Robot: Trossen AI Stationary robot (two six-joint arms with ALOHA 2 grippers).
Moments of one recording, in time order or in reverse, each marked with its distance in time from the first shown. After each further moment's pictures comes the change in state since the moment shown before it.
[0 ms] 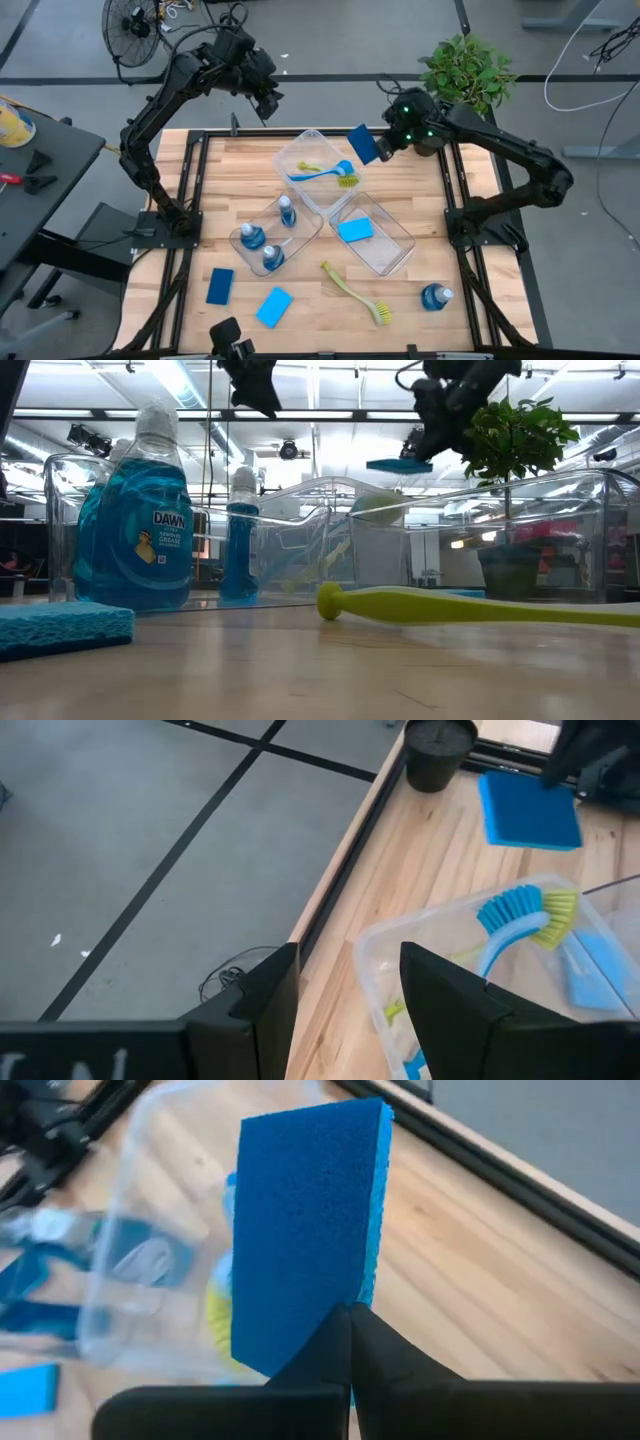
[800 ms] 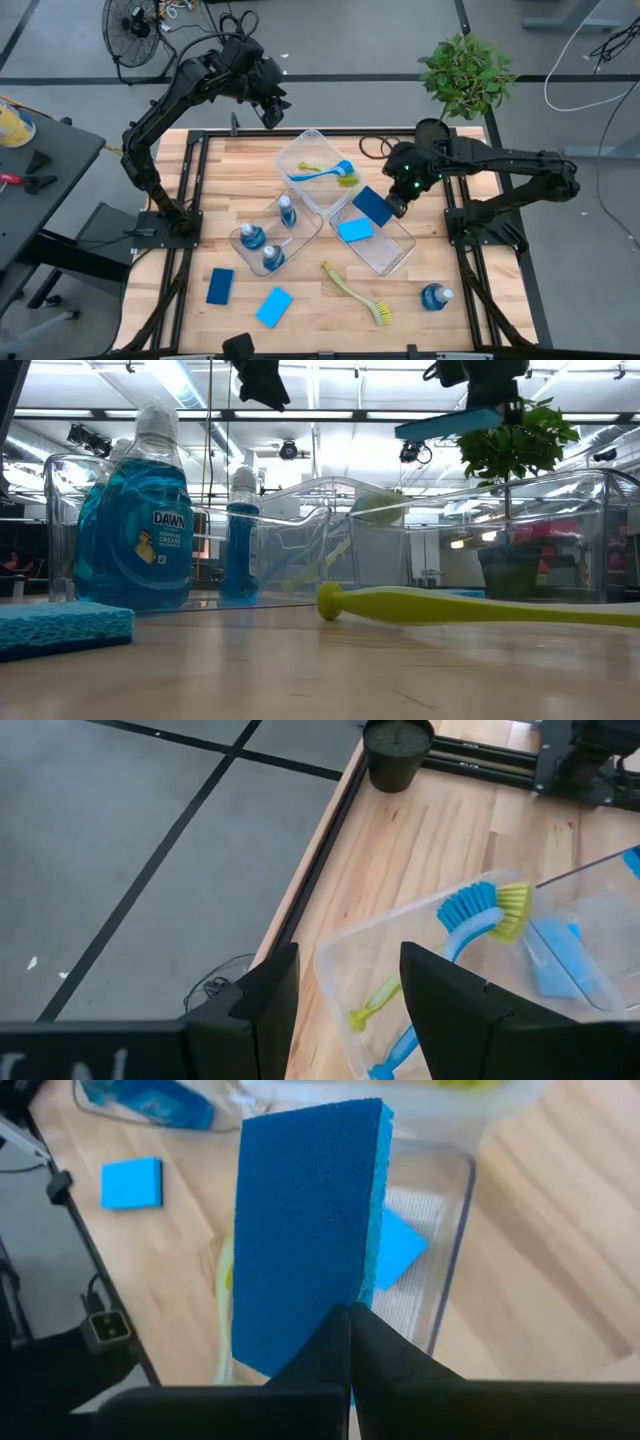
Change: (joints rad) left arm -0.085 0.000 0.000 0.000 -0.004 -0.009; right arm 0.469 -0.074 0.000 -0.262 -0.016 0.286
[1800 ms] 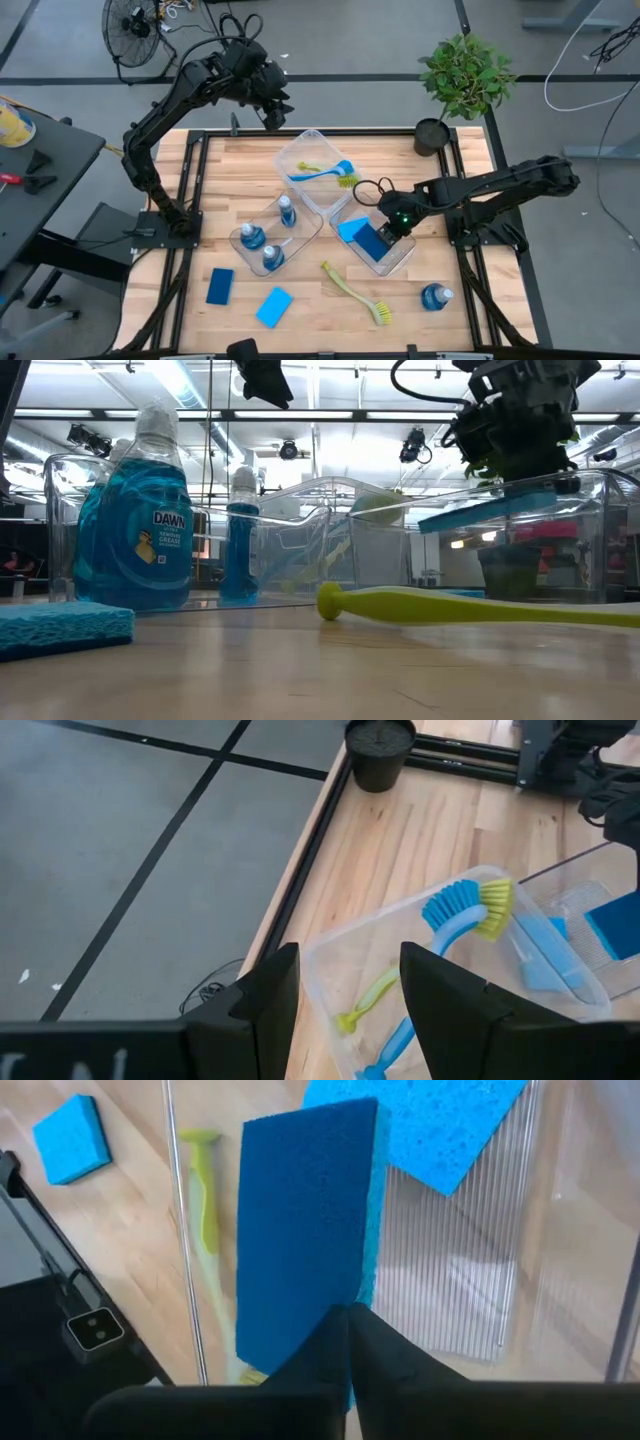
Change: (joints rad) left arm -0.027 0.000 0.000 0.000 0.001 0.010; right arm 0.209 0.000 -0.461 0.444 -0.037 0.417
